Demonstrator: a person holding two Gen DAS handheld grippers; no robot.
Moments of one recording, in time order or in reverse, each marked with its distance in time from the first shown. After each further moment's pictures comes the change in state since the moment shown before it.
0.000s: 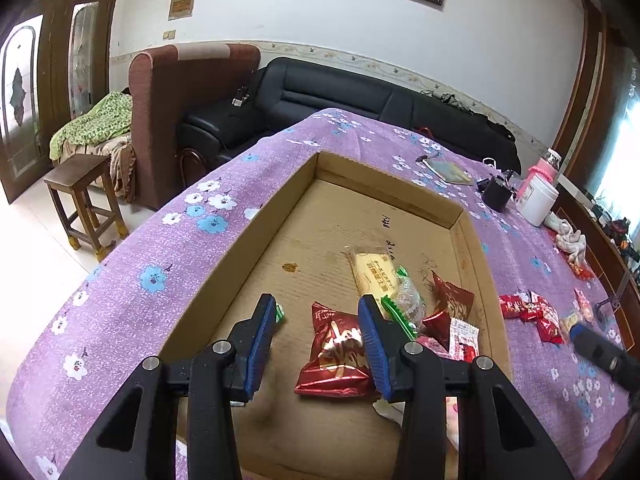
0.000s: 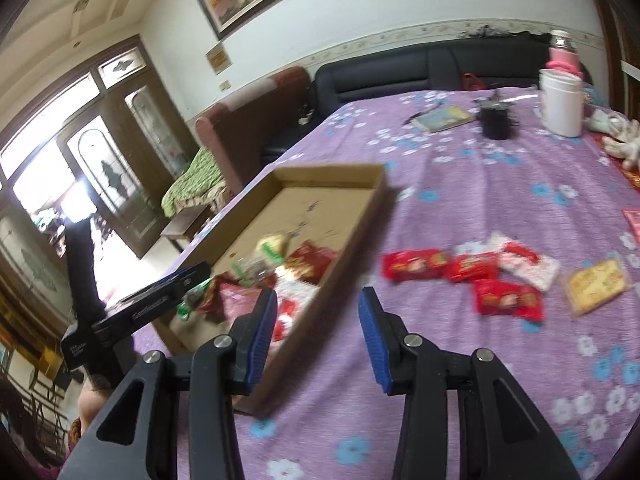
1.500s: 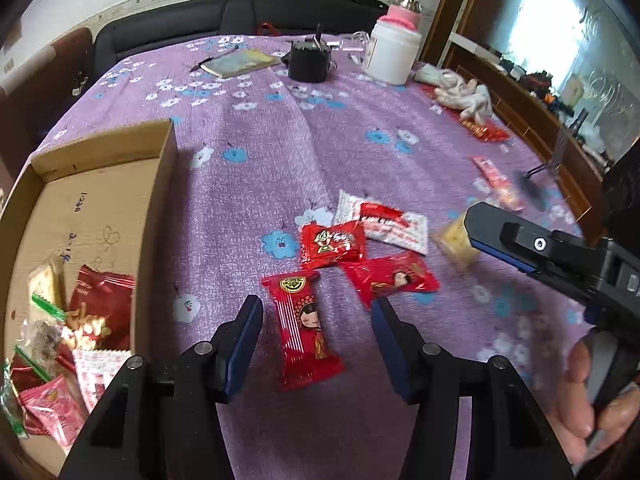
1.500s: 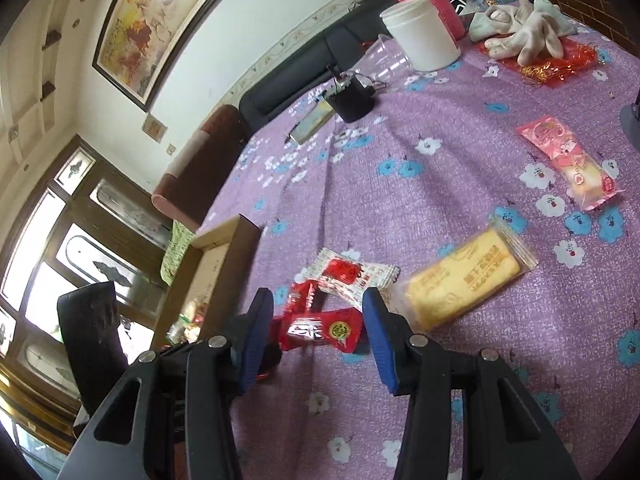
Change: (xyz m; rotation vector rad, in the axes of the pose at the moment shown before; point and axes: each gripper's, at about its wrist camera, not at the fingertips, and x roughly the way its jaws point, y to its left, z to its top) left arm 0.070 -0.225 -0.026 0.389 0.370 -0.256; right arm -0.026 -0.169 0.010 0.402 -0.008 0.024
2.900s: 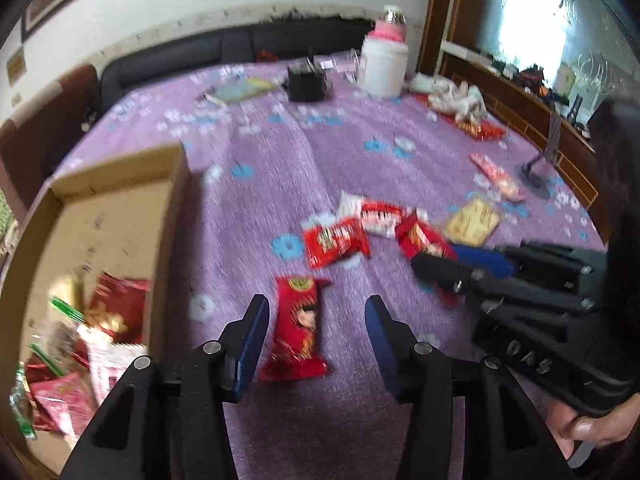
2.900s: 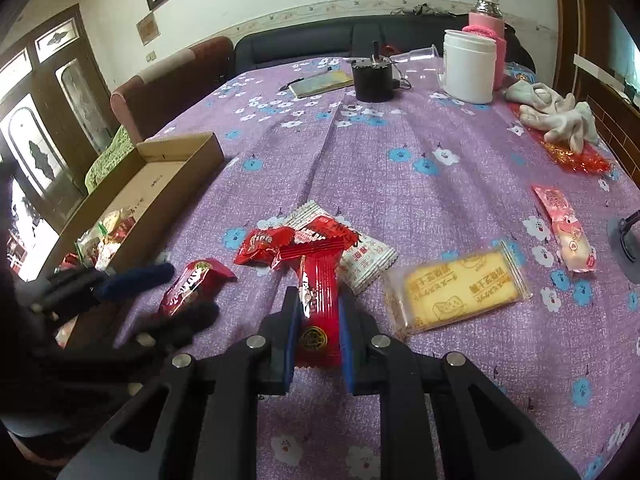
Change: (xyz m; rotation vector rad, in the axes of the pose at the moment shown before) left arm -0.009 -0.003 -0.016 0.069 -0.089 0.044; right arm 0.038 0.046 -0.026 -0.391 0.073 -0.323
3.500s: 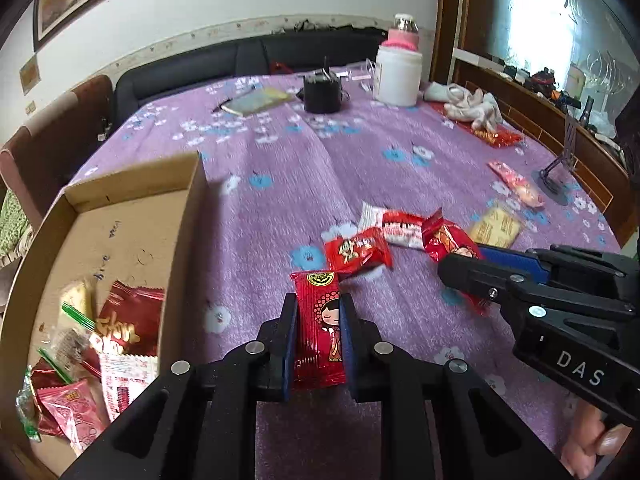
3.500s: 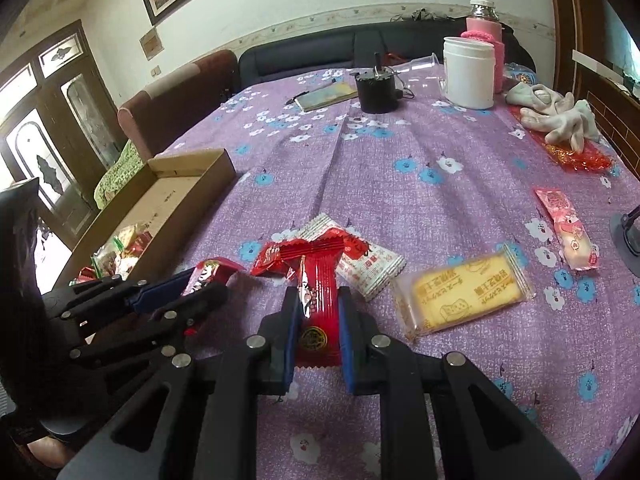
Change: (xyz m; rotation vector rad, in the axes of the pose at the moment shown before) left arm -0.004 0.004 0.001 0.001 -0.086 0.070; right arm -0.011 0.002 0.000 0.026 -0.042 0.041
